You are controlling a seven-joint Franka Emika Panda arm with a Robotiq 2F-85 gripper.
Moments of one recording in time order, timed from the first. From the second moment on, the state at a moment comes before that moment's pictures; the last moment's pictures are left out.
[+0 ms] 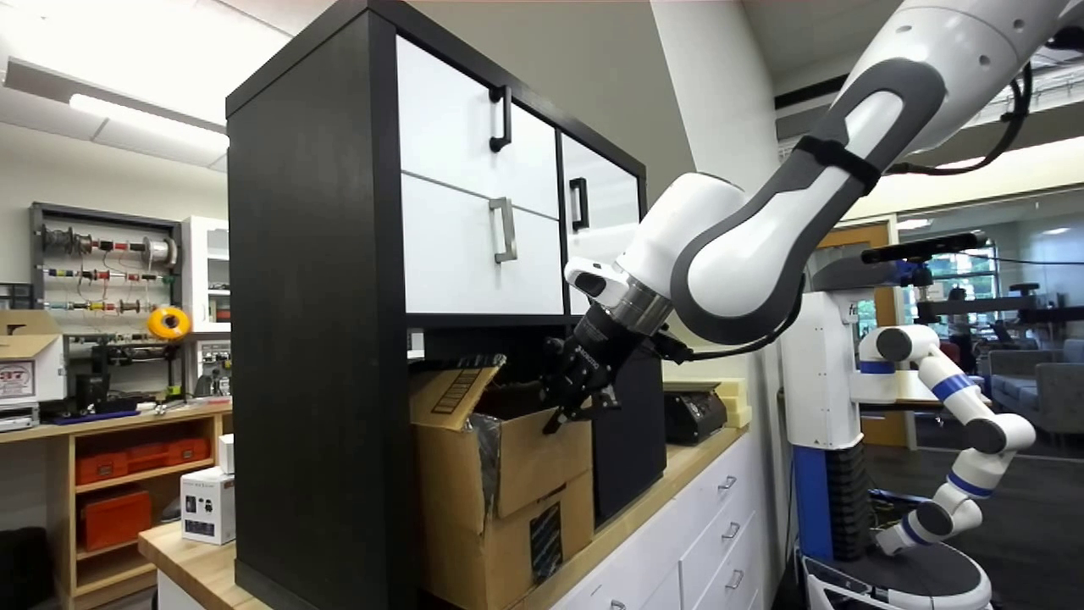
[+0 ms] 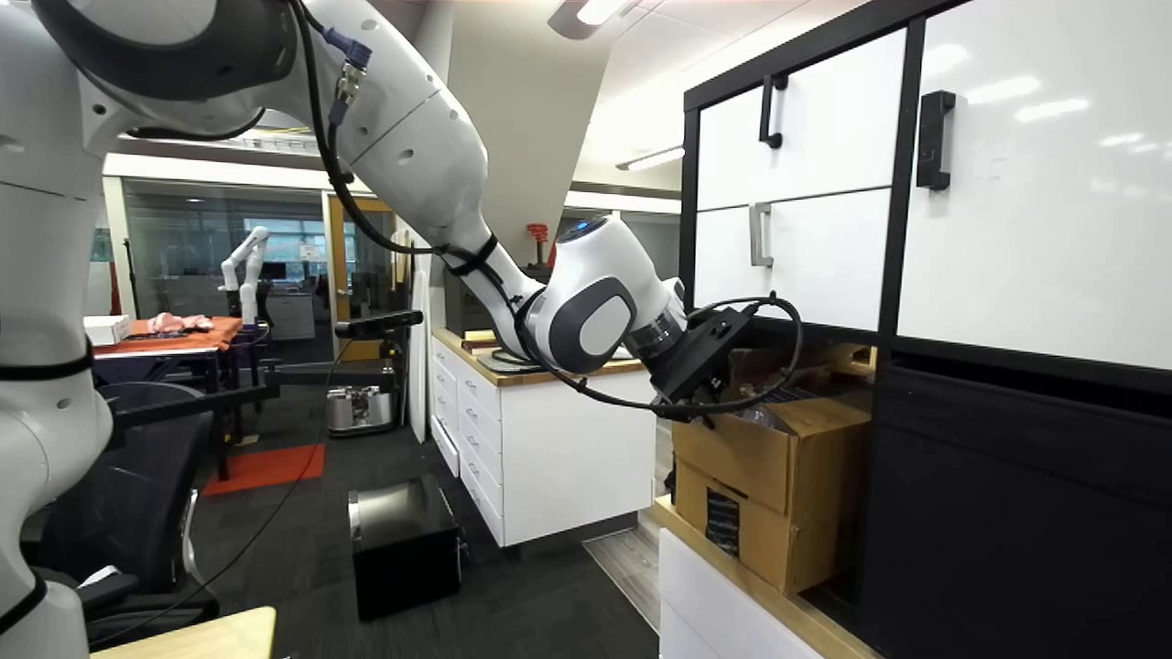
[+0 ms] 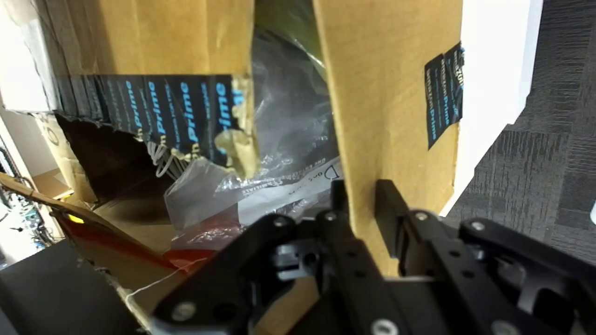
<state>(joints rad) -0.11 0.21 0.15 -2.17 -0.08 3.12 -1.32</state>
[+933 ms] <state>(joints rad) -0.11 0.06 0.15 -2.37 -0.03 3.12 -1.32</state>
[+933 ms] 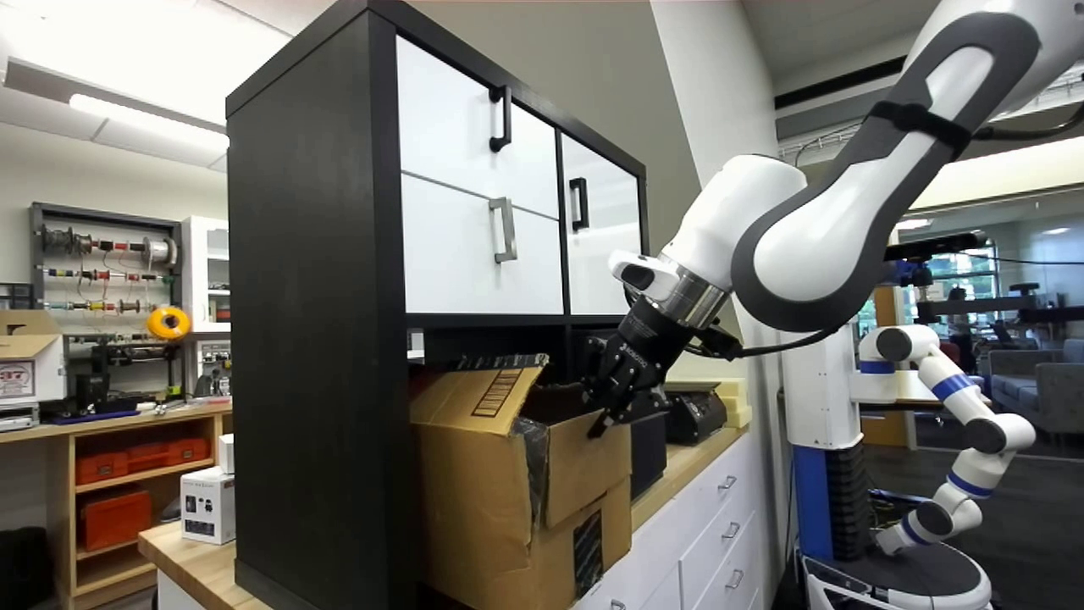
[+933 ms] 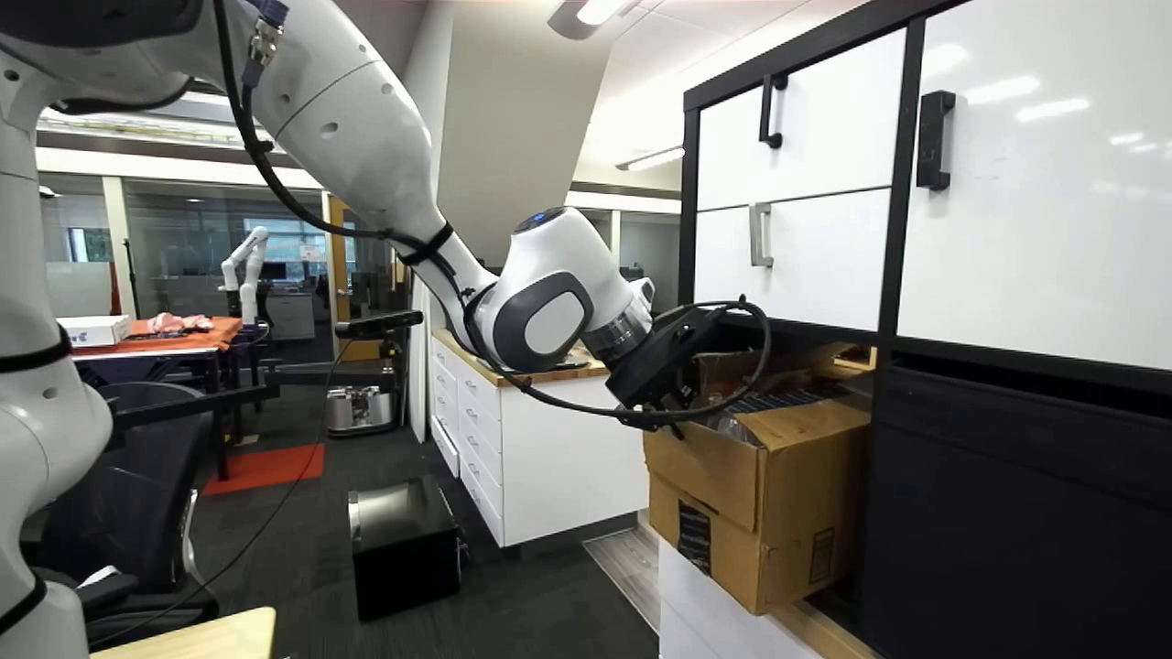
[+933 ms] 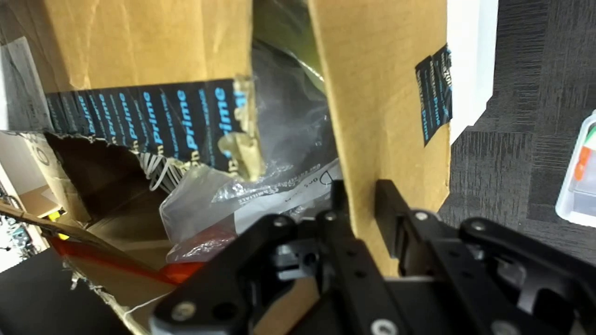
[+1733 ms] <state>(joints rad) -0.11 -0.05 0.15 -2.49 0.03 3.12 -1.32</state>
